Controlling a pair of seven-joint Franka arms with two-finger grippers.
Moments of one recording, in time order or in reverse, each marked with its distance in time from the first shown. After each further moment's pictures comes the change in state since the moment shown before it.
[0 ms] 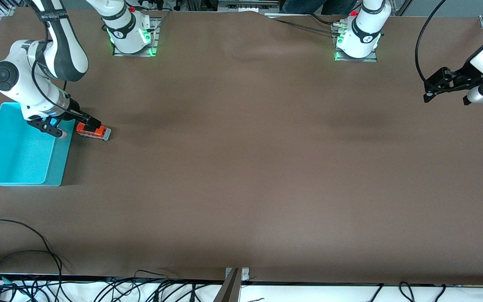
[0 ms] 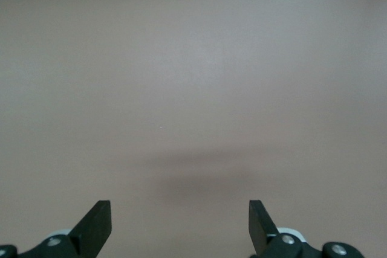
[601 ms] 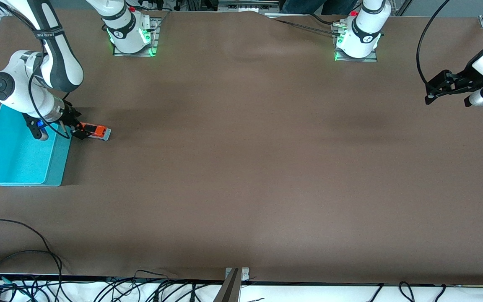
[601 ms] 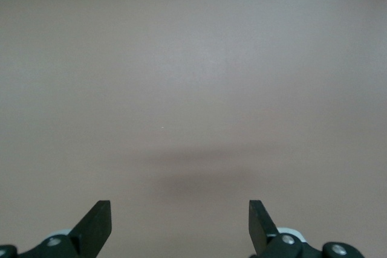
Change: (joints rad) left arm 0.006 0.009 0.007 0.006 0.000 0.000 -0.001; right arm -0.020 0.095 -0.065 0.000 0.000 0.093 0.491
